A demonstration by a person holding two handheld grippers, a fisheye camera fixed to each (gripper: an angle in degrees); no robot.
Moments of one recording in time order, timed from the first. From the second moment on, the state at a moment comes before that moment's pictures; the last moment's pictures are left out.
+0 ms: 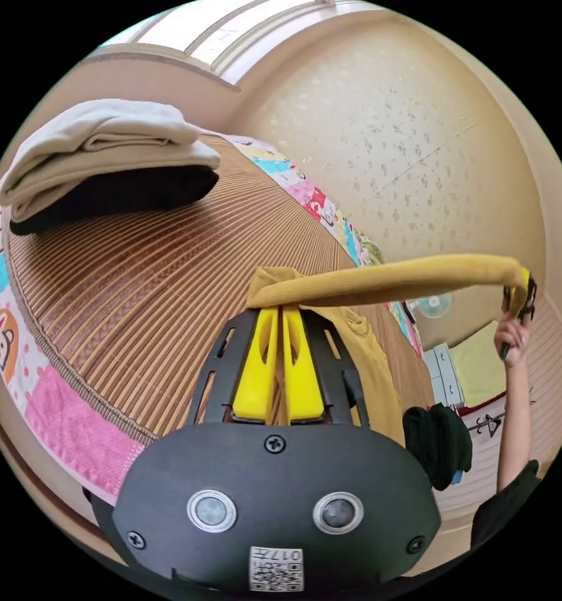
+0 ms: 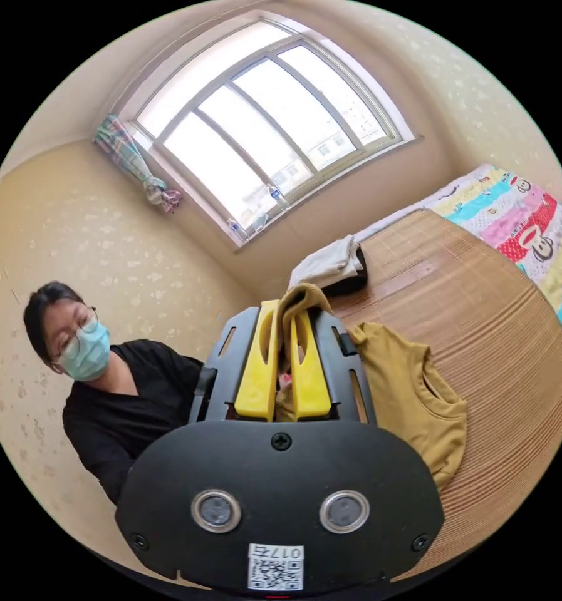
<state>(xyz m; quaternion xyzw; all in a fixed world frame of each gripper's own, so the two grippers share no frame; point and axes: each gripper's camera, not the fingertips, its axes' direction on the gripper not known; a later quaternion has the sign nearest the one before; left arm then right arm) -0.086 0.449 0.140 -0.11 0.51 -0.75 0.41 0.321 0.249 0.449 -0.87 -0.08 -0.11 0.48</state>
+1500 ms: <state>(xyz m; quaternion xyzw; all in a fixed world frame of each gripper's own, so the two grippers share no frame) -0.131 0.511 0.001 -0.17 0.47 -0.71 0.49 0.416 0.537 0.332 -0.87 0.32 -0.24 0.28</state>
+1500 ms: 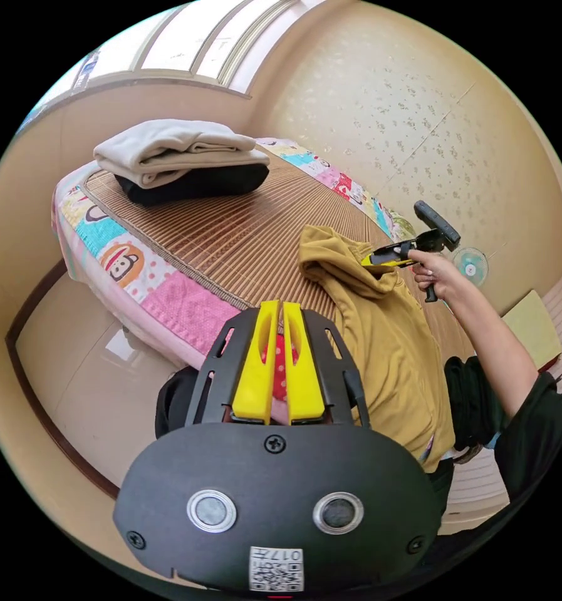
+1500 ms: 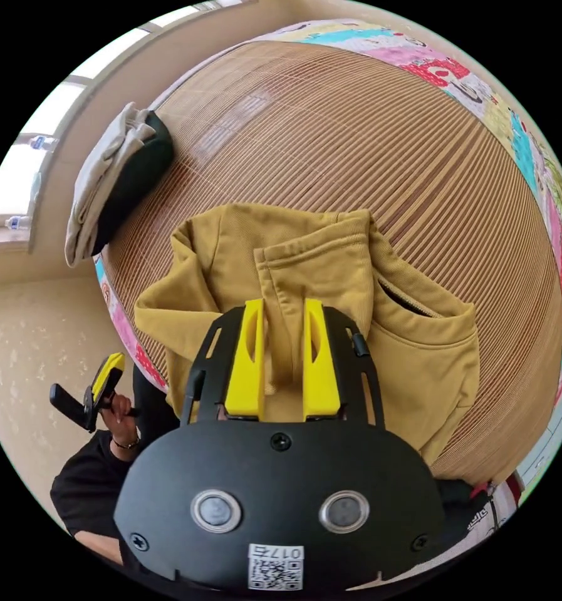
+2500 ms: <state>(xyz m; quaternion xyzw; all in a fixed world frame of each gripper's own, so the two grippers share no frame) -0.166 0.416 0.047 -0.08 0.59 -0.65 0.47 0.400 0.143 0.154 -0.64 0.38 -0.03 0.67</state>
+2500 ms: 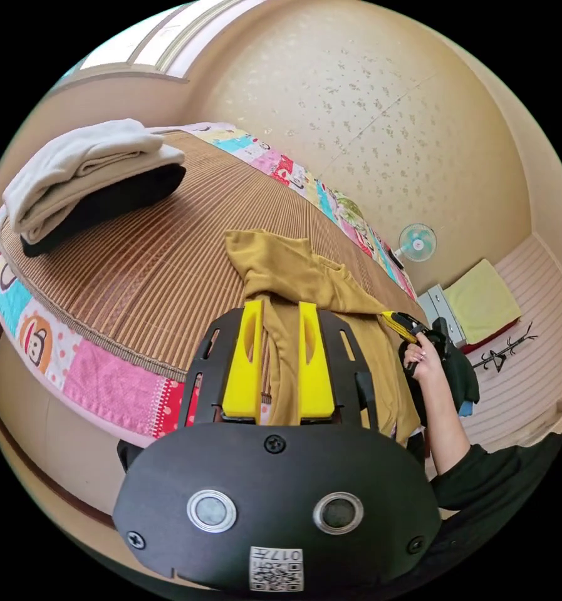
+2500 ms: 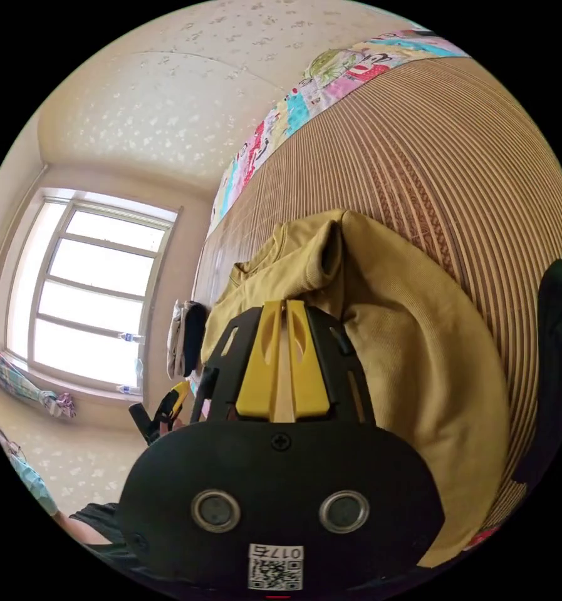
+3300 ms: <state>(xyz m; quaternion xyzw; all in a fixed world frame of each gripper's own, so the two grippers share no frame) -0.087 0.395 -0.021 -0.12 0.72 -0.45 0.52 0.280 0.115 -0.024 -0.74 0.37 -0.13 0.55</state>
